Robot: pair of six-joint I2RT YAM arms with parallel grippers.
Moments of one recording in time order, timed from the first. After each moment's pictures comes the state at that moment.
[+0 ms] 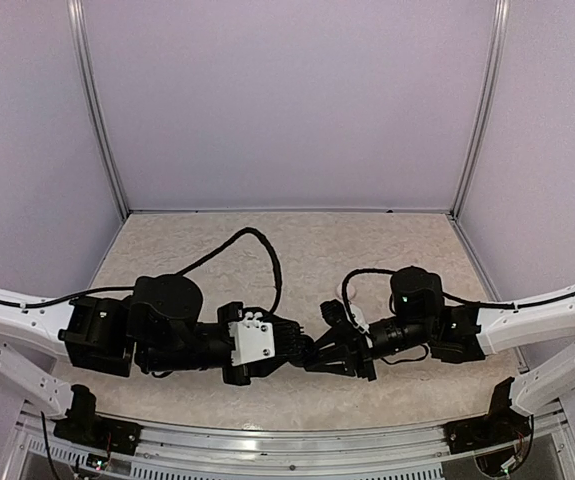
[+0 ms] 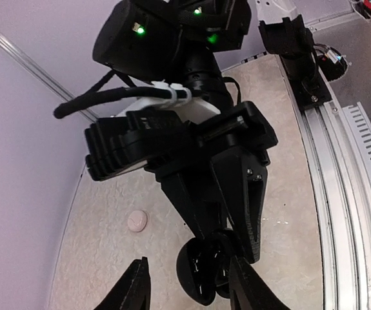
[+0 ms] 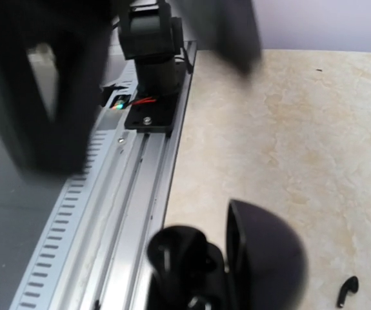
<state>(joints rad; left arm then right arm) -1.43 1.24 0.92 -0.06 -0.23 0.55 1.05 1.30 0.60 0.37 -0.65 -0.15</state>
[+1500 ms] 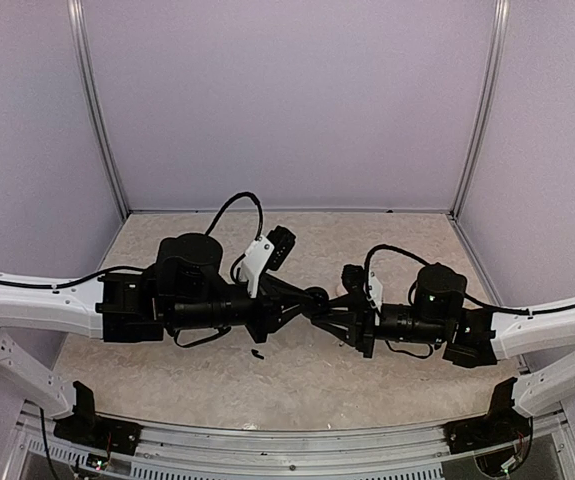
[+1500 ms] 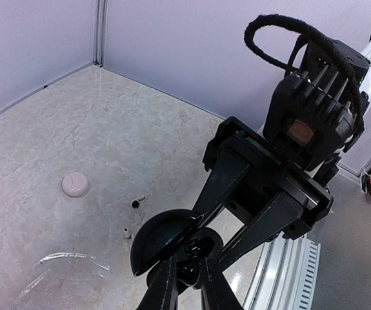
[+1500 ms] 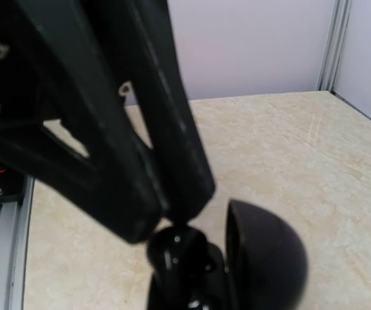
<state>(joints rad) -1.21 1.36 0.97 0.08 -0.03 -0.24 1.05 1.20 0.53 0.56 -0.25 -0.09</state>
